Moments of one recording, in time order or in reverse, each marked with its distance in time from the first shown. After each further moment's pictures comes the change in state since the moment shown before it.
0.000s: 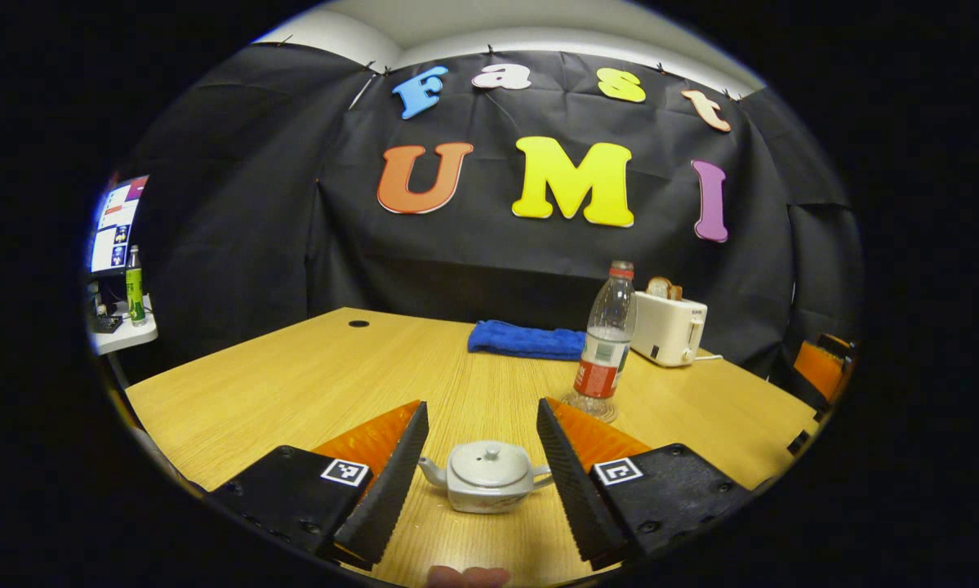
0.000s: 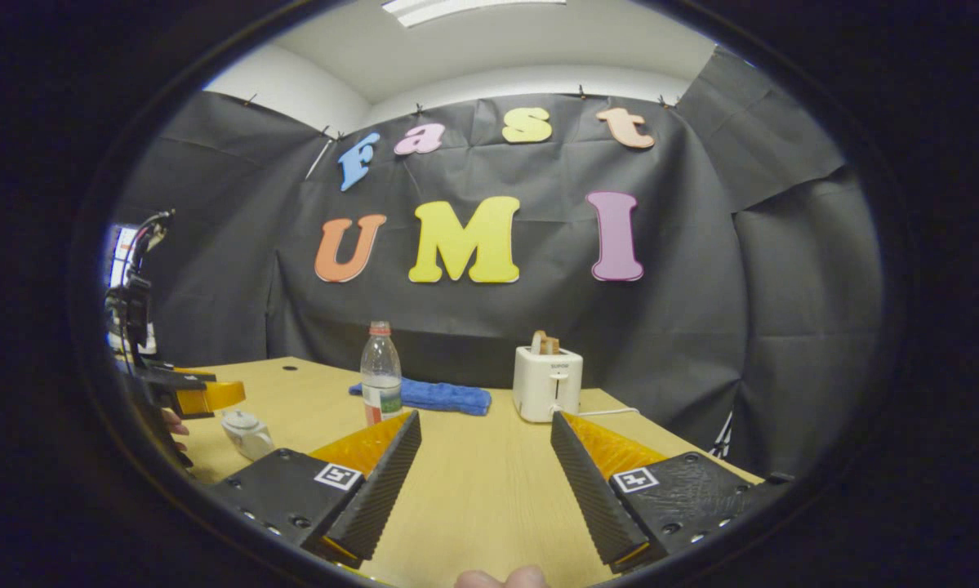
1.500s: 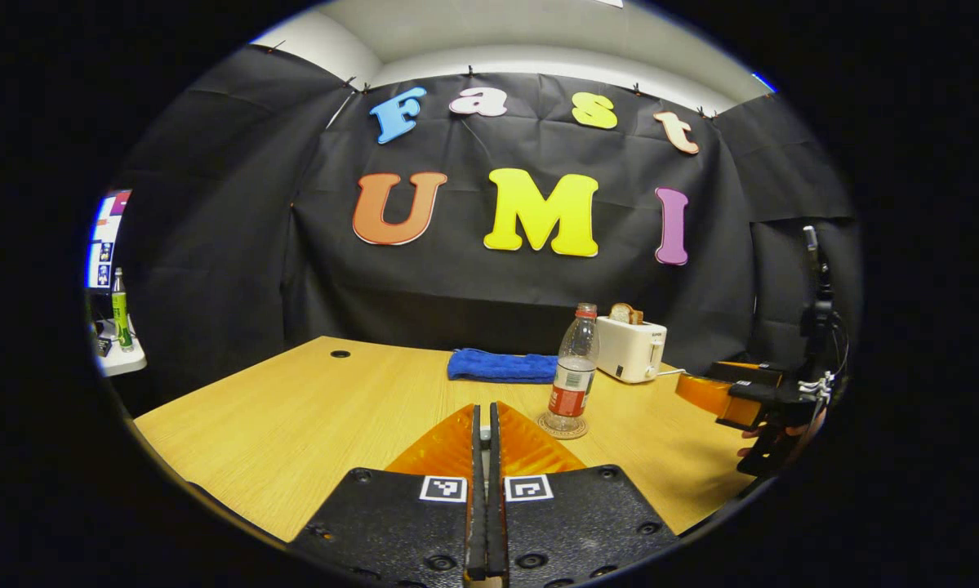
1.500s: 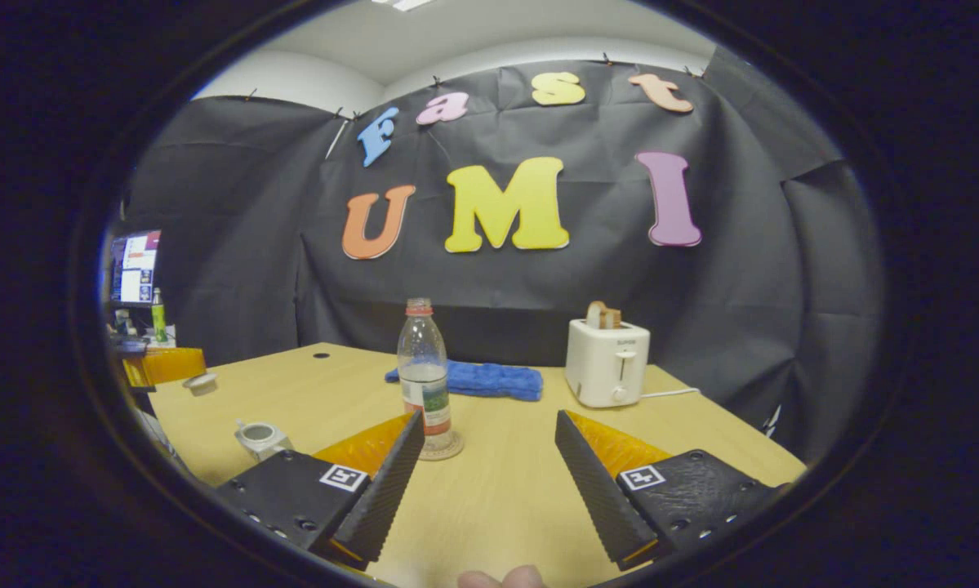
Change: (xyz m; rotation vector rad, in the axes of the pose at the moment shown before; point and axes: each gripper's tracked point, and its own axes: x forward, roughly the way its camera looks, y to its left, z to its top) left arm -0.010 0.003 0.007 0.037 -0.019 -0.171; right arm 0.053 0.047 -0.023 -0.008 0.105 0.115
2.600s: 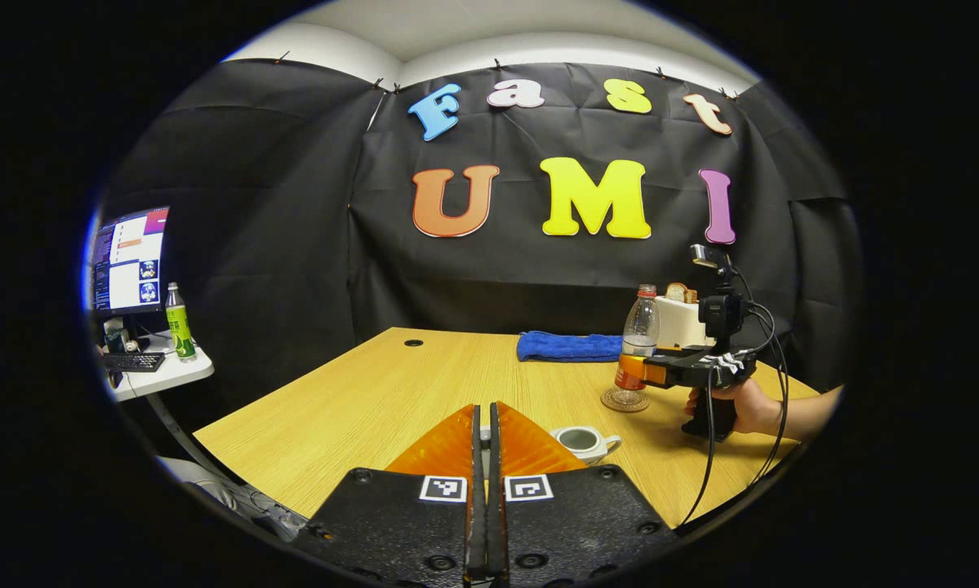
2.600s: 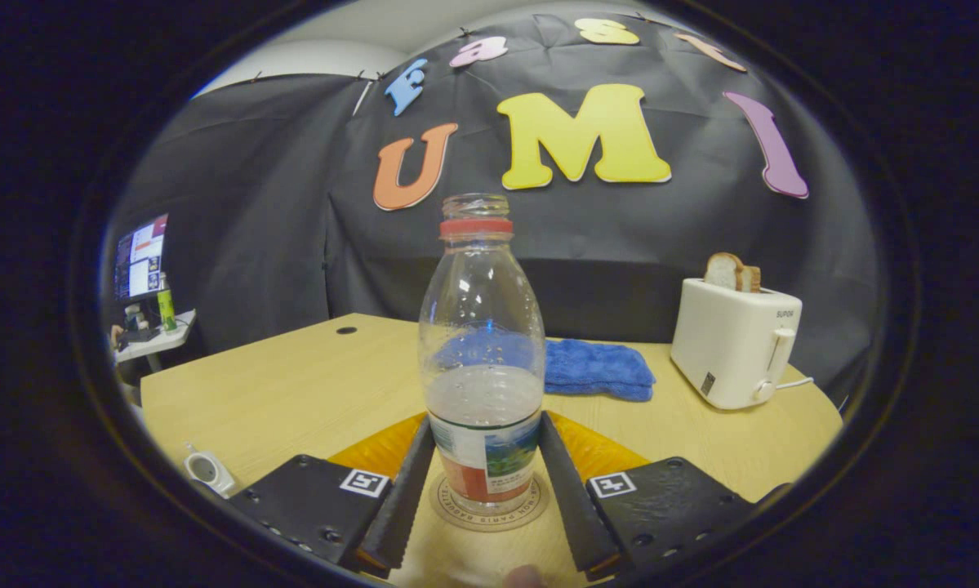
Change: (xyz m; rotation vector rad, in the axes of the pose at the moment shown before) left arm -0.065 0.072 0.006 0.044 0.059 0.211; right arm 0.189 0.098 -0.045 0.013 0.188 0.215
